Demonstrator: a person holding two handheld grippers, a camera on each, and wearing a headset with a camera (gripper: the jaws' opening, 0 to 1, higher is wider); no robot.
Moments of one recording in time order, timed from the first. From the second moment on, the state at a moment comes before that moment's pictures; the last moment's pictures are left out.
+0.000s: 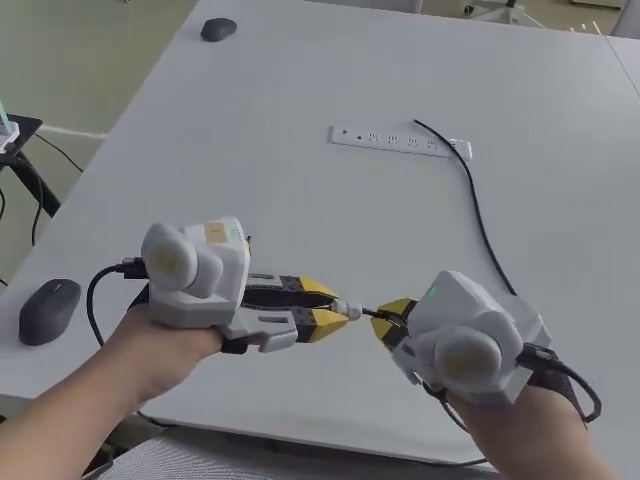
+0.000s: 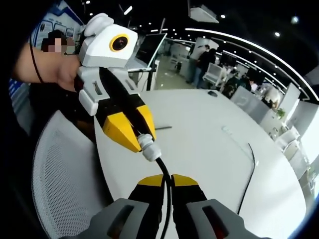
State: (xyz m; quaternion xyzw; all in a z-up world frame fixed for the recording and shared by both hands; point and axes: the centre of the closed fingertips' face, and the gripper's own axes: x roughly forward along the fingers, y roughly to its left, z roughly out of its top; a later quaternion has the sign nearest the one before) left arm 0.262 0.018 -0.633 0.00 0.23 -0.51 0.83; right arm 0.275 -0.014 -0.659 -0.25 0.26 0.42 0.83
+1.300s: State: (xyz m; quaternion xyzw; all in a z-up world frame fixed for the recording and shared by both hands) left arm 0.256 0.014 -0.633 0.01 0.22 -0.52 0.83; right arm 0.272 -0.078 -0.725 0.01 0.41 0.27 0.87
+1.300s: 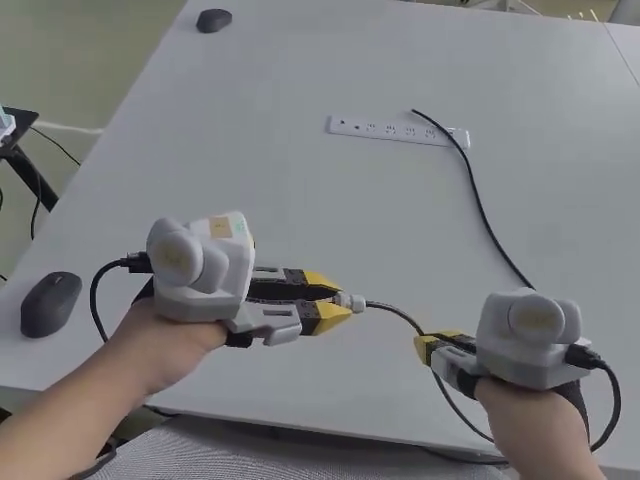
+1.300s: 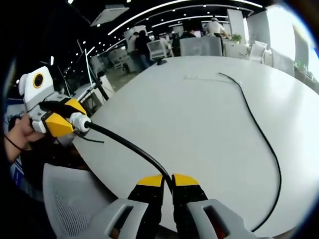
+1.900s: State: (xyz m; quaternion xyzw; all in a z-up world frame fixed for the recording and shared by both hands) left arm 0.261 0.023 -0.628 0.00 0.22 -0.51 0.83; right arm 0.272 -0.077 -0.705 0.01 0.37 0.30 0.88
